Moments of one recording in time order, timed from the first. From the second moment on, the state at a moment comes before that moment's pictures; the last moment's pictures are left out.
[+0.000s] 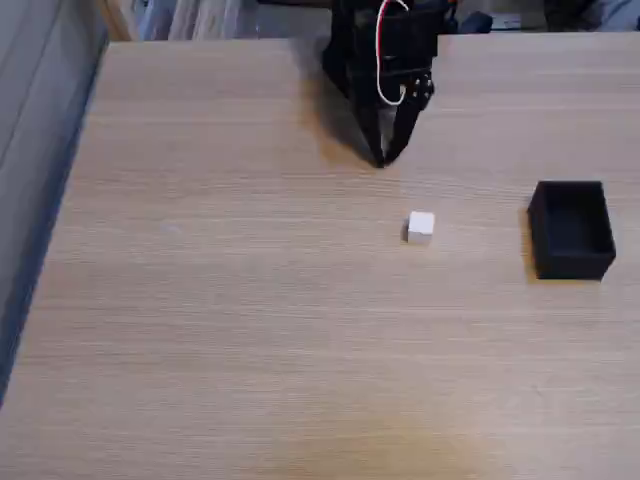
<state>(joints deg) -4.7 190.5 177.2 77.0 -91.6</state>
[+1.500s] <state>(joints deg) -5.0 190.6 177.2 76.9 -92.2</state>
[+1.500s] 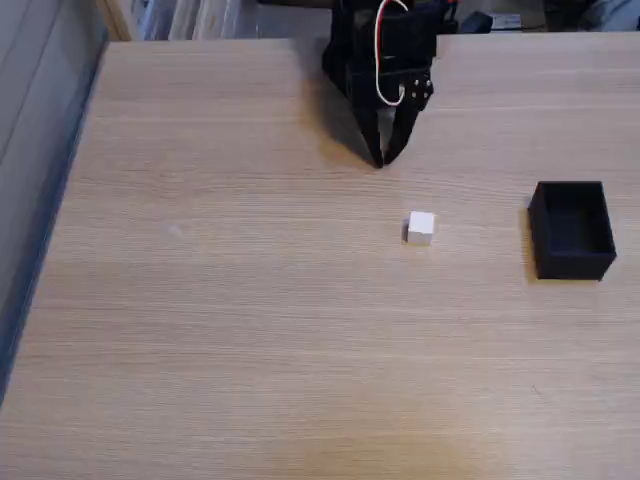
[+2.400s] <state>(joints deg) -10.4 161.1 159.8 63.3 -85.7</state>
